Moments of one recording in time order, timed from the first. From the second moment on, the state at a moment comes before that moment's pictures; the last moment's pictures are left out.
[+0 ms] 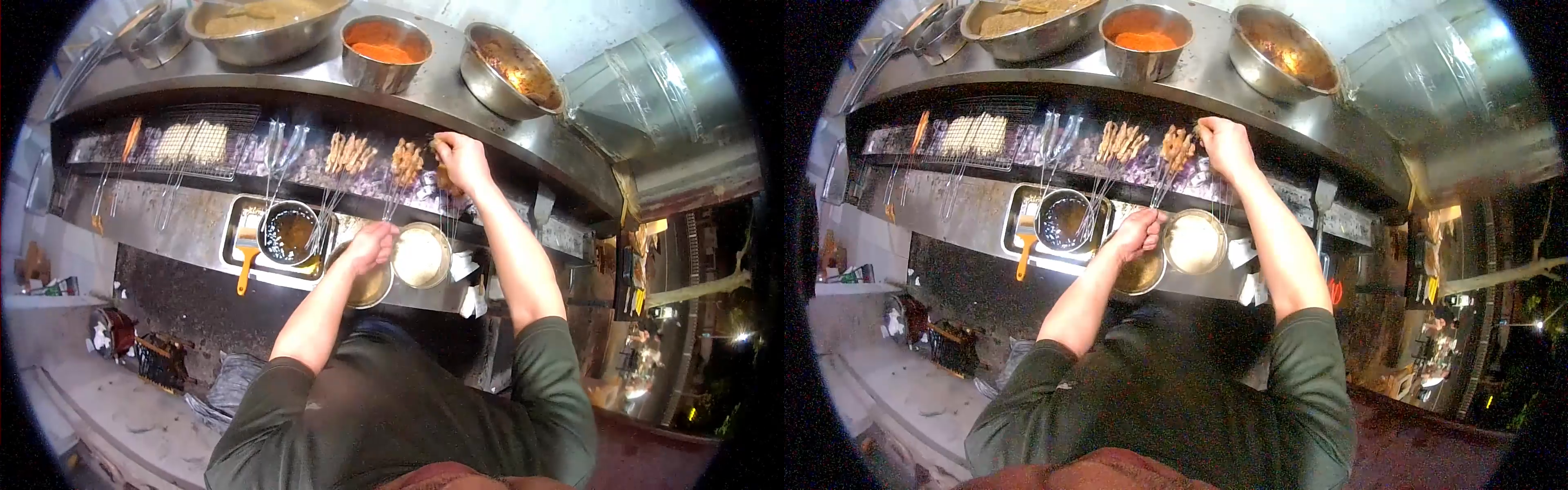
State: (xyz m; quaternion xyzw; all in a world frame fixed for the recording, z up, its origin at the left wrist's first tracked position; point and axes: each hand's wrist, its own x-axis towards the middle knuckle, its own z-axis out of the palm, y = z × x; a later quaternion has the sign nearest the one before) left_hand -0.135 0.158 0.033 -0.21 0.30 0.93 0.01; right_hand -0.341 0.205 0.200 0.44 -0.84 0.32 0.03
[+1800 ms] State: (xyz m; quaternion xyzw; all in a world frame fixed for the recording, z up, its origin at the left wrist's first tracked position) left_hand -0.146 0.152 0.030 -0.25 0.52 0.82 0.07; right_hand -0.351 0.177 0.194 0.54 -0.81 0.21 0.06
